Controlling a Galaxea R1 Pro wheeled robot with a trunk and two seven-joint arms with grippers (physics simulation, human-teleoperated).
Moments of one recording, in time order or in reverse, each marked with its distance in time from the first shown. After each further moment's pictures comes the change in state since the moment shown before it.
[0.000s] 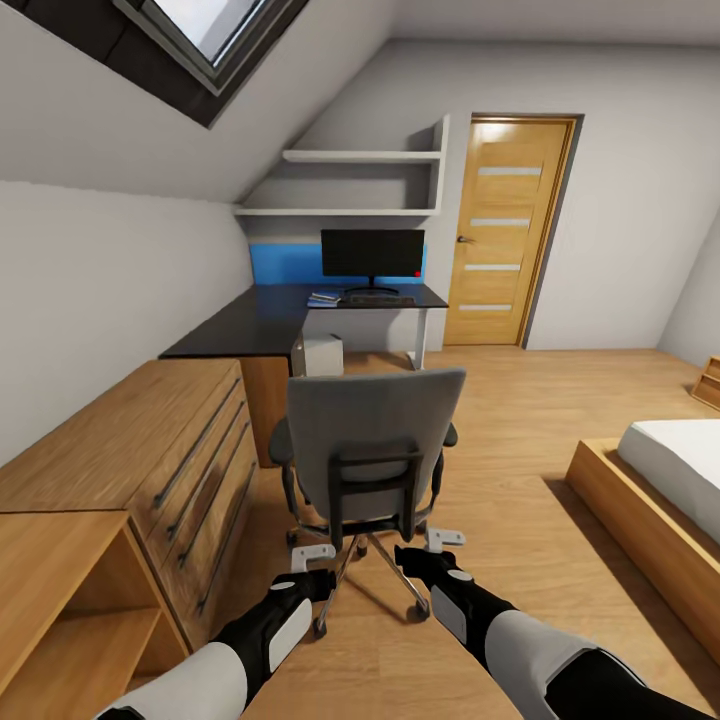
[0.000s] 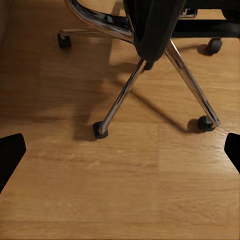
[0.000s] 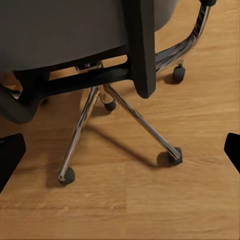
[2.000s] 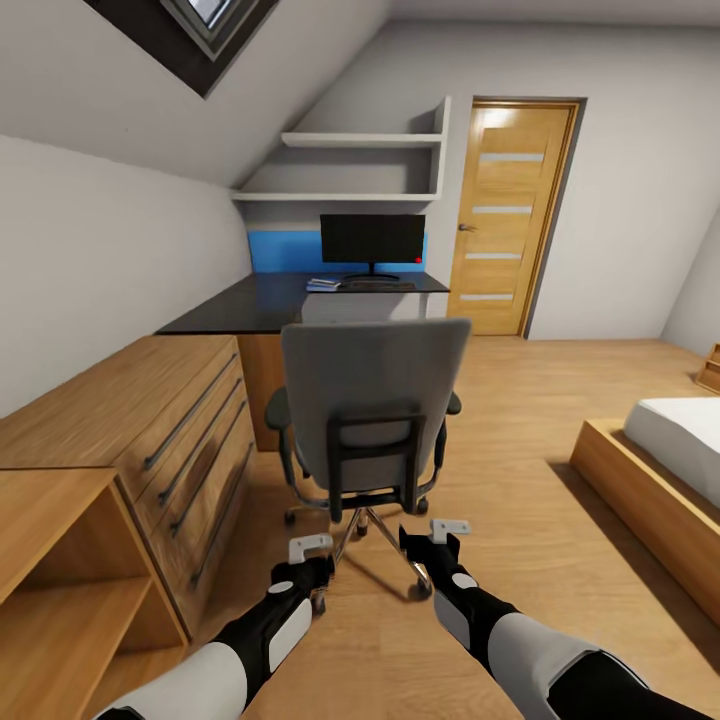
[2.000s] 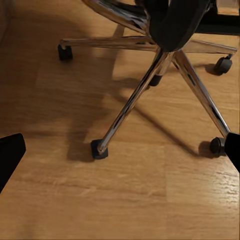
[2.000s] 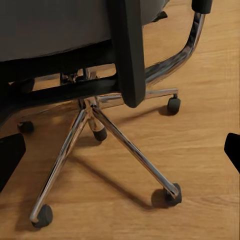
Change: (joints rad) left arm 0.000 0.000 0.003 -0.001 -0.006 -0.147 0.002; right arm 0.006 -0.008 0.001 0.008 0.049 -0.229 0.000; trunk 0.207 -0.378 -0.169
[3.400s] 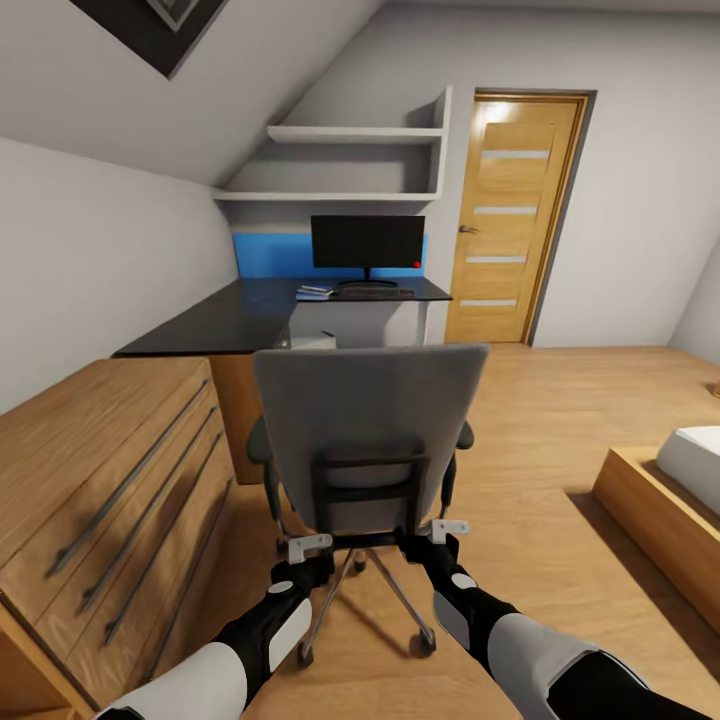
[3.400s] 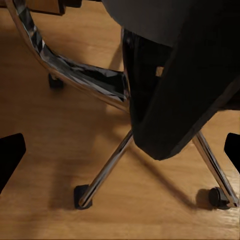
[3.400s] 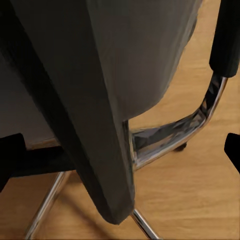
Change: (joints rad) left arm 0.000 0.000 0.002 -0.001 -0.001 -0.002 0.000; right arm 0.000 0.002 0.001 0.001 0.002 0.000 0.000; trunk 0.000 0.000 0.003
